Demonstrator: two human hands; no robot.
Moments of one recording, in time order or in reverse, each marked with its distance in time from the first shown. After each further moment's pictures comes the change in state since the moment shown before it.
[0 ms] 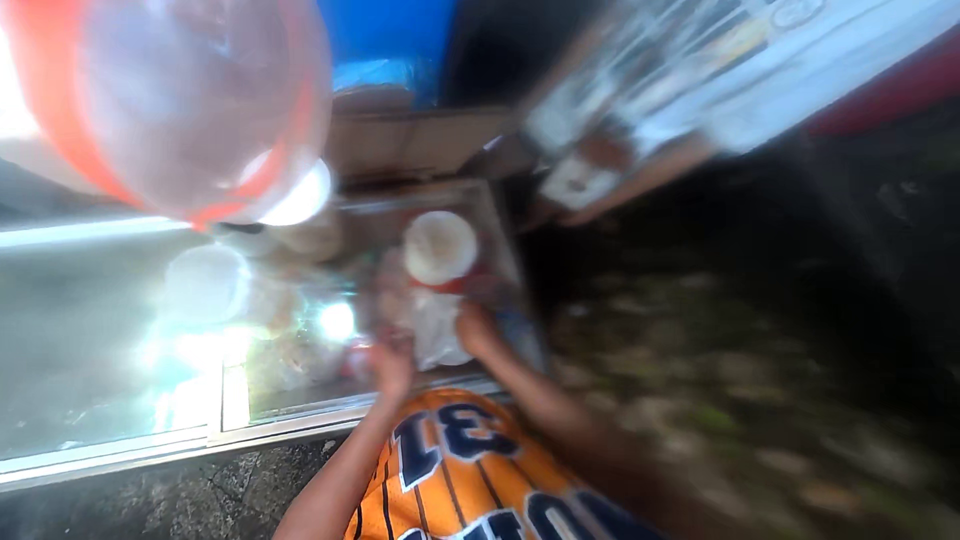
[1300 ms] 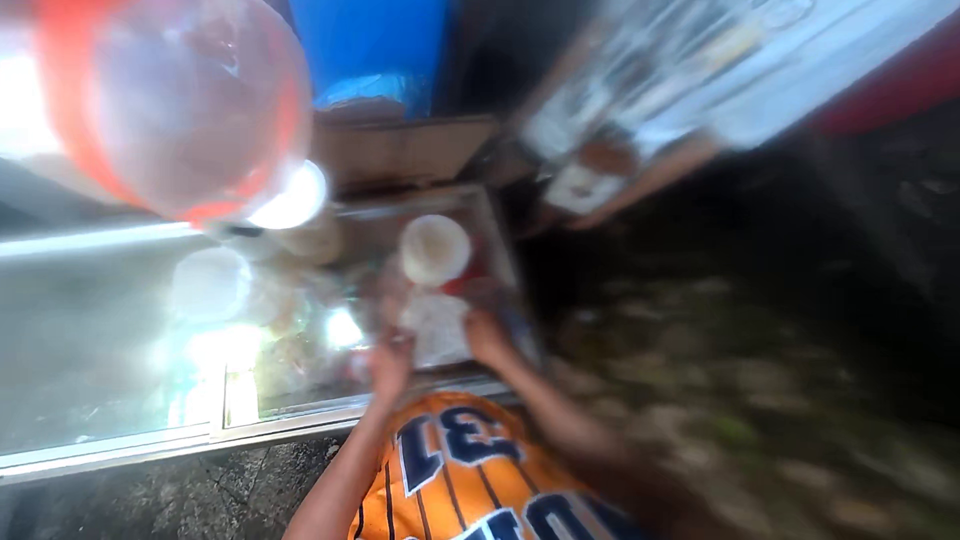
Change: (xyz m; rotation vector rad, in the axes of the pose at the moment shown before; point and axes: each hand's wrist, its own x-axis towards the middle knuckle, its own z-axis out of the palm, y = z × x) left_hand -0.008 0.013 0.003 0.127 -0.045 -0.018; right_hand -0.014 0.032 -0.011 0.140 -0.010 -0.044
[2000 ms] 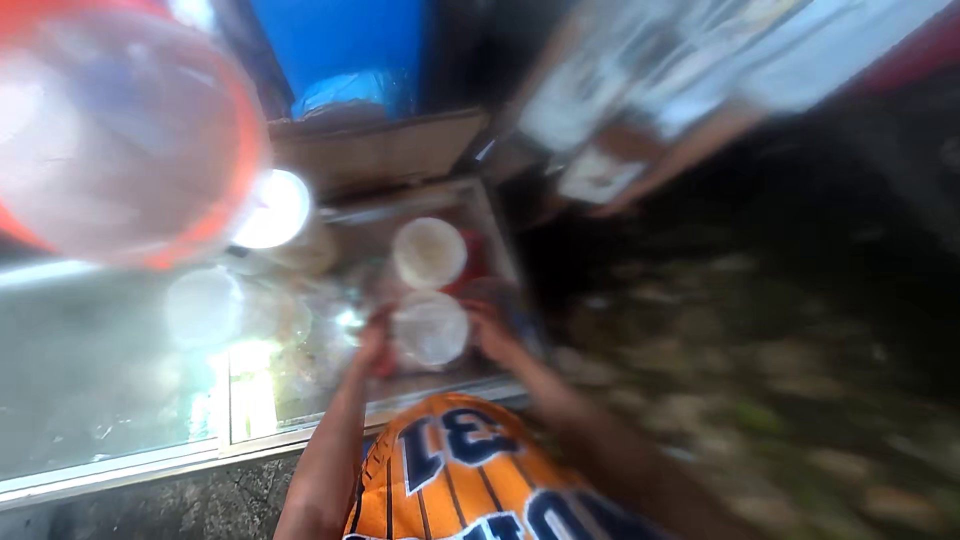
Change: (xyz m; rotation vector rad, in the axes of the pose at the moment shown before) left_hand 0.110 -0.028 -0.014 -0.327 -0.255 0.009; right_hand 0.082 0.073 0.038 1.114 -0.011 -0.064
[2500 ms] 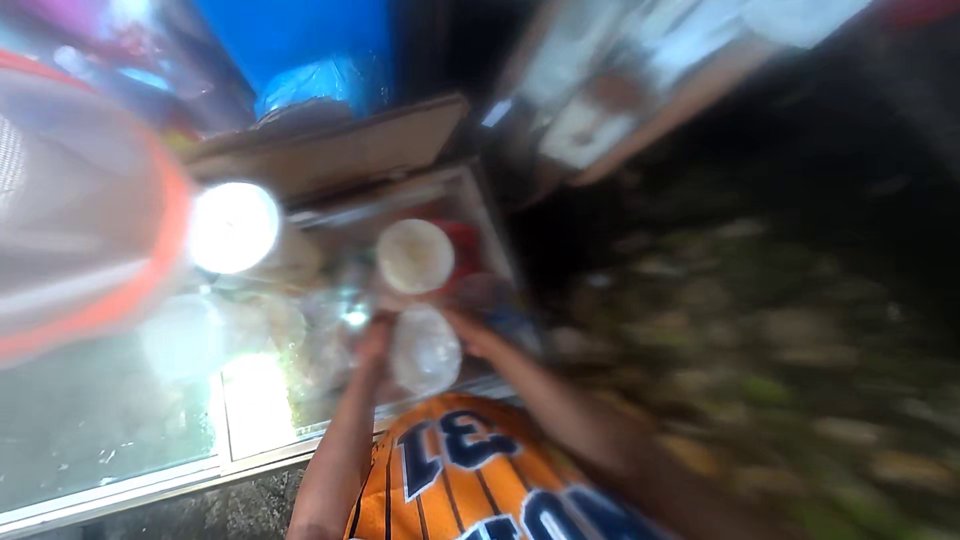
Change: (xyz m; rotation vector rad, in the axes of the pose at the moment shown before) left_hand 0.025 0.004 0.035 0.142 0.148 -0.113; right_hand 0.021 -0.019 0.020 -0.324 -0.029 0.342
